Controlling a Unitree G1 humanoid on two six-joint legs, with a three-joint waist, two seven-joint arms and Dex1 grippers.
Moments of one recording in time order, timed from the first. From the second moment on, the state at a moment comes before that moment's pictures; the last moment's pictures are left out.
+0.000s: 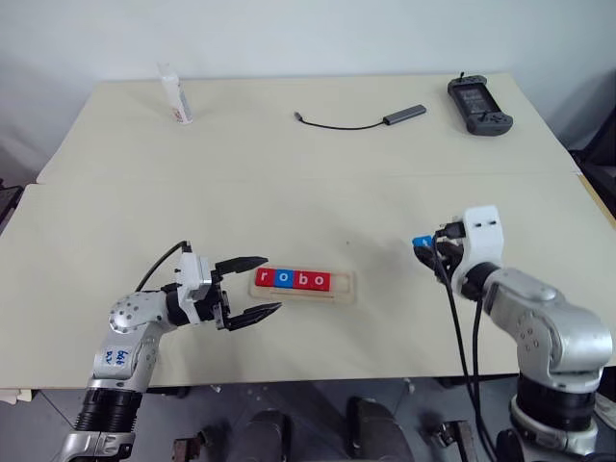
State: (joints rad) left arm -0.21 0.50 0.05 0.03 -0.49 0.00 -1.13; right arm -0.31 -0.29 -0.29 -0.64 0.32 1.35 0.20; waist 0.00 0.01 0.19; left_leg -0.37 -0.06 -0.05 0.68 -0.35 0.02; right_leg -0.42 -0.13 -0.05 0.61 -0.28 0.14
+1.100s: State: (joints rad) left arm -0.23 0.56 0.07 -0.01 -0.49 0.05 -1.16; right arm -0.46 -0.92 0.13 0.17 0.20 0.22 1.28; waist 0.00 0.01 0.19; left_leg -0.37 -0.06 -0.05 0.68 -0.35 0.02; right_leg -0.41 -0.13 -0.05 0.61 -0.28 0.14
